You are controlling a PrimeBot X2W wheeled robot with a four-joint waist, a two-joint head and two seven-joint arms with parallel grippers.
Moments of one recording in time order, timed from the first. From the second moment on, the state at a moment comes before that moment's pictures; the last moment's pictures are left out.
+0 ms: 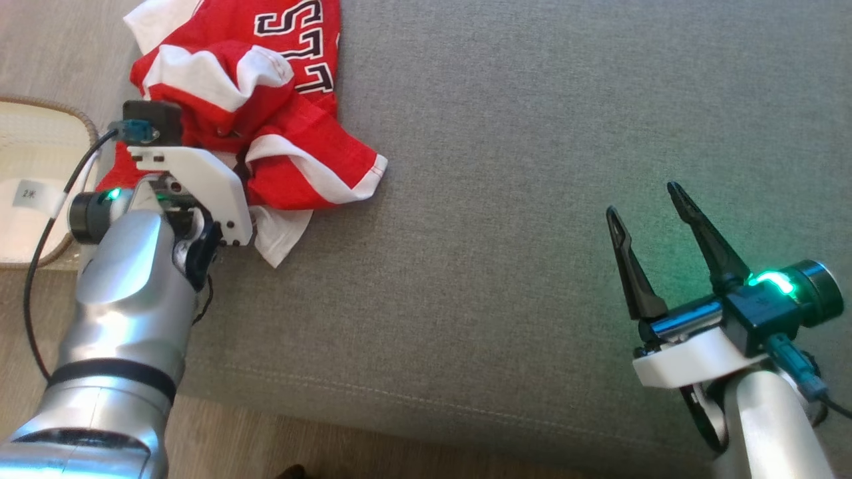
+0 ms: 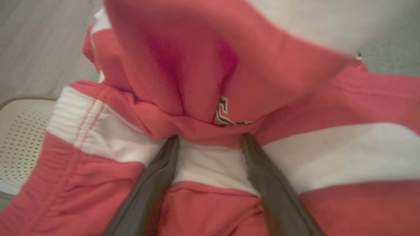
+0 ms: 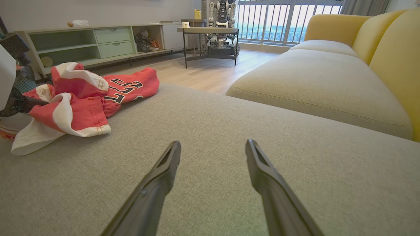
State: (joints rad) left arm -0.85 0.13 -0.24 1.07 -0.26 -0.11 0.09; right arm -0.11 -0.04 0.01 -0.02 -0.11 0.13 -0.25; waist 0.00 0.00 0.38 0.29
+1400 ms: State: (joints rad) left arm -0.70 0.12 -0.34 0.13 -0.24 0.02 -0.05; right arm -0.06 -0.04 0.01 -0.09 0.06 0.13 -0.25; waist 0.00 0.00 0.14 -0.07
